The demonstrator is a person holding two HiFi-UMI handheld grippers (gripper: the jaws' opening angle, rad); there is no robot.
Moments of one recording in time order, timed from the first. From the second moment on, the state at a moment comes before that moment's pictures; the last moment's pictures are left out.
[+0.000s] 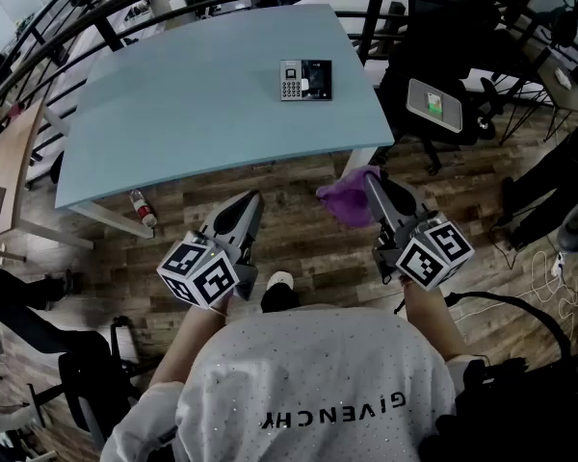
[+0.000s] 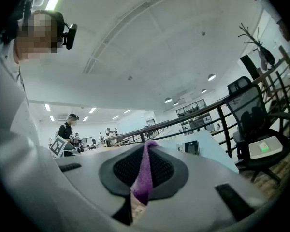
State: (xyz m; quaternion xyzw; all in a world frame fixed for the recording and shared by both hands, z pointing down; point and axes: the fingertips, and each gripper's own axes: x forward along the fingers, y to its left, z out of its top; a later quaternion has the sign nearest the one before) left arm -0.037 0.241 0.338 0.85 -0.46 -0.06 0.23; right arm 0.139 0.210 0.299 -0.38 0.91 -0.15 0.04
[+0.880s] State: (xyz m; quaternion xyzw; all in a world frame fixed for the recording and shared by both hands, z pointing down) left arm -0.097 0.151 0.348 0.86 -0.43 -0.07 0.25; right arm 0.064 0.138 0.308 -0.41 0.90 -0.15 0.04
